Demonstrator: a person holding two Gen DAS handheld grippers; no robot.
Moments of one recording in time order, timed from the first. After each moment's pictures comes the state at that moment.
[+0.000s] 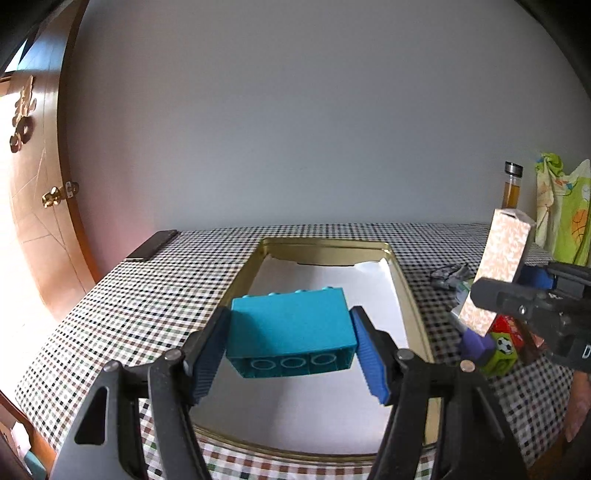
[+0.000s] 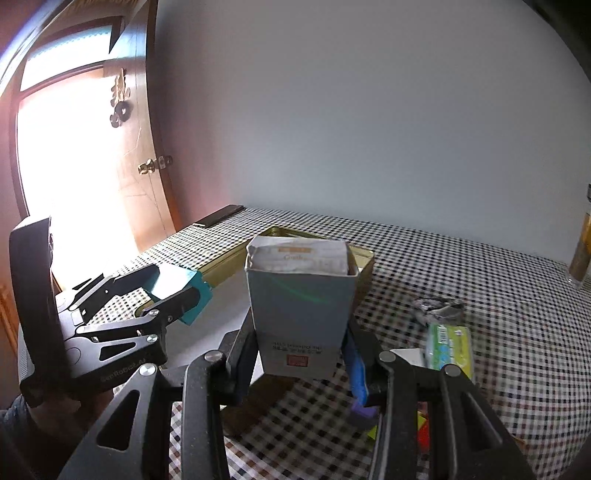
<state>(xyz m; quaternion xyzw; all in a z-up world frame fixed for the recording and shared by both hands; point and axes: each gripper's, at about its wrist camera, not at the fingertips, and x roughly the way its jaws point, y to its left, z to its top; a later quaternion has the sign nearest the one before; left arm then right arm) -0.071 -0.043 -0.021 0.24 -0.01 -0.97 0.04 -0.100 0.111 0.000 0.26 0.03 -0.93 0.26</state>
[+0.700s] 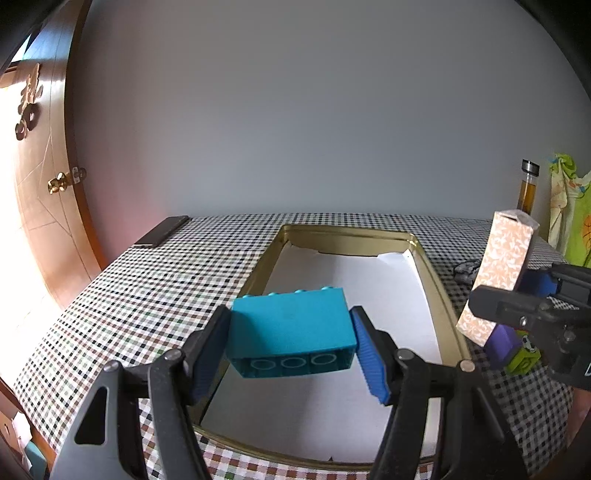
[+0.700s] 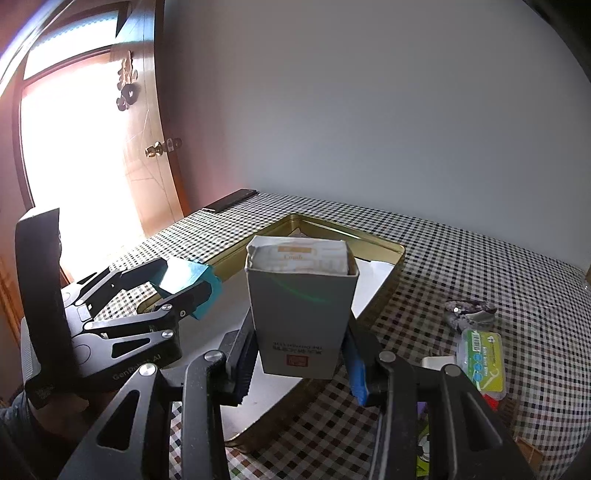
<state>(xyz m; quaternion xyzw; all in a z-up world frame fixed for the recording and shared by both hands) -0.083 -0.061 -0.030 0.26 0.00 -0.96 0.06 -0.110 0.090 -0.011 0.28 0.04 -0.92 0.27</state>
